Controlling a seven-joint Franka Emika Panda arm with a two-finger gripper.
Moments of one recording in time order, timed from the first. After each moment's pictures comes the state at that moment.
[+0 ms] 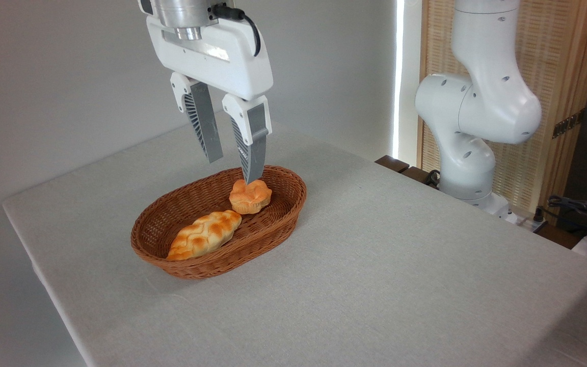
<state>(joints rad) 0.05 -0.03 -0.09 -1.58 -0.05 1.54 0.68</state>
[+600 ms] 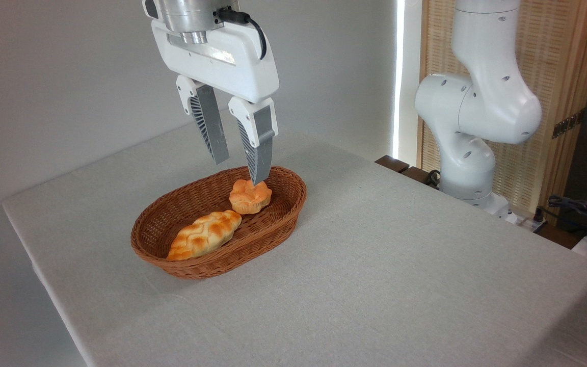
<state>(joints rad) 0.05 -0.03 -0.09 -1.59 -0.05 1.54 0.68</state>
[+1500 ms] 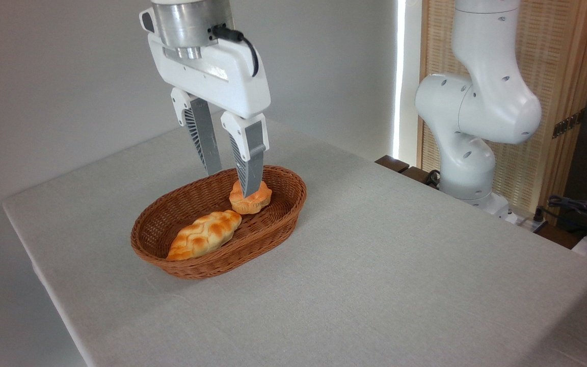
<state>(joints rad) 0.05 -0.03 -0.11 -1.65 -0.05 1.61 0.68</state>
